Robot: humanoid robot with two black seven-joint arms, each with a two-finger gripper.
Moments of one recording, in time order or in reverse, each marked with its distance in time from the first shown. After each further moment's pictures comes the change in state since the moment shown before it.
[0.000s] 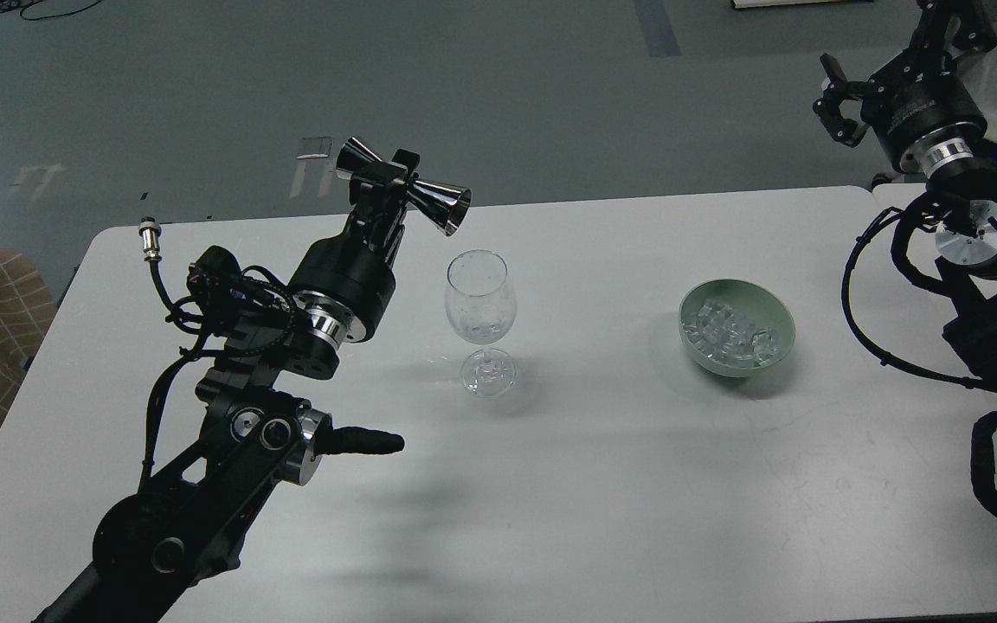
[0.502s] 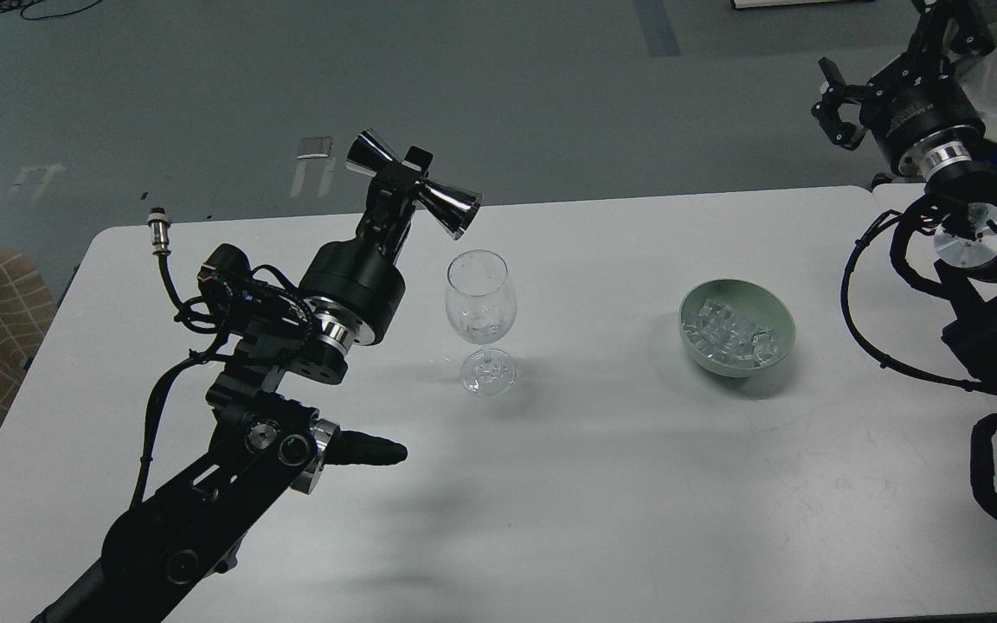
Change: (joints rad) left arm -0.003 0.012 0.043 0.000 0.108 0.000 -0.020; right arm -0.006 0.001 -0.001 0.000 0.000 0.000 0.000
